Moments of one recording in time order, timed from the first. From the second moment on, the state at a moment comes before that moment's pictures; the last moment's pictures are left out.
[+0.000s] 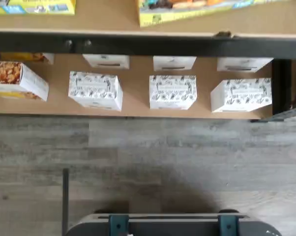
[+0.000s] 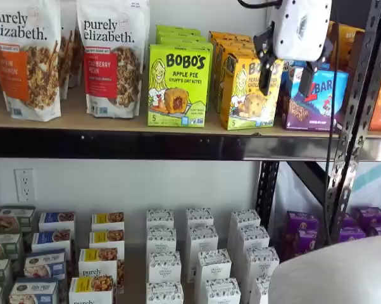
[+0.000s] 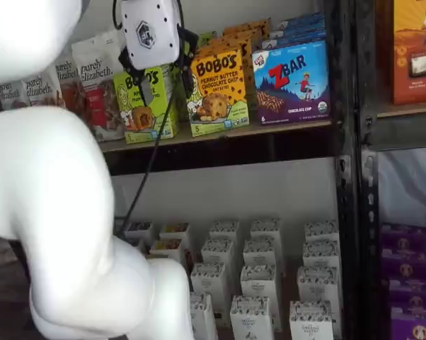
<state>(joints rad) 0.10 -0.73 -1.19 -0.01 1.82 0.11</state>
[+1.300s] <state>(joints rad) 0.06 -0.30 -1.59 -0.05 1.75 0.06</state>
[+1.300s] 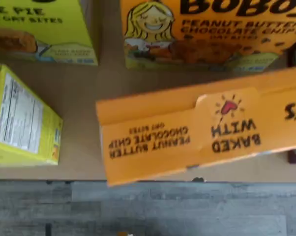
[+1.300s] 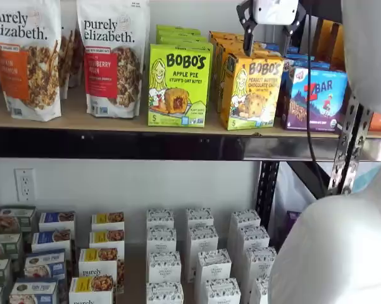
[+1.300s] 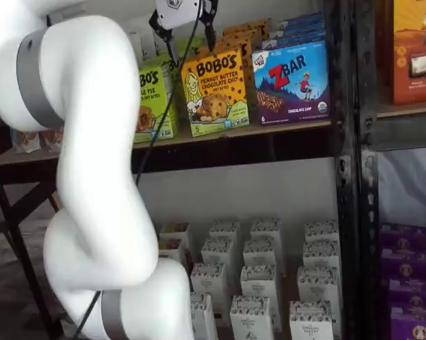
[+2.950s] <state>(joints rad) -0.09 -0.04 -1.88 0.18 1.86 -1.60</state>
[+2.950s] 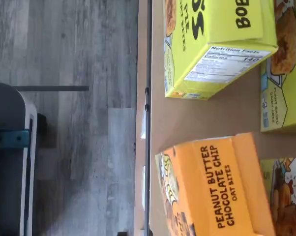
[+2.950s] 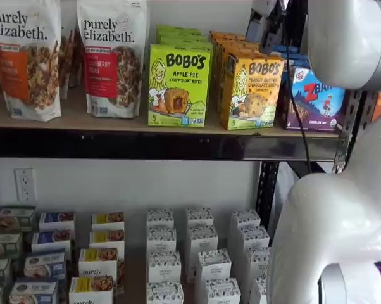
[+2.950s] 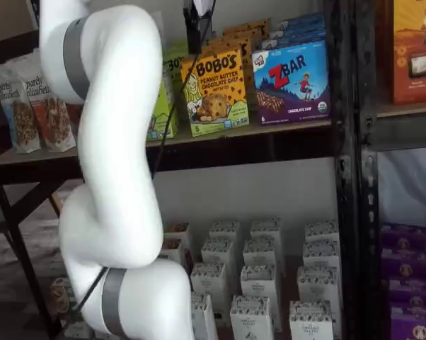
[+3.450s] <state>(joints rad) -0.04 -0.10 -1.78 0.13 1.78 -1.57</state>
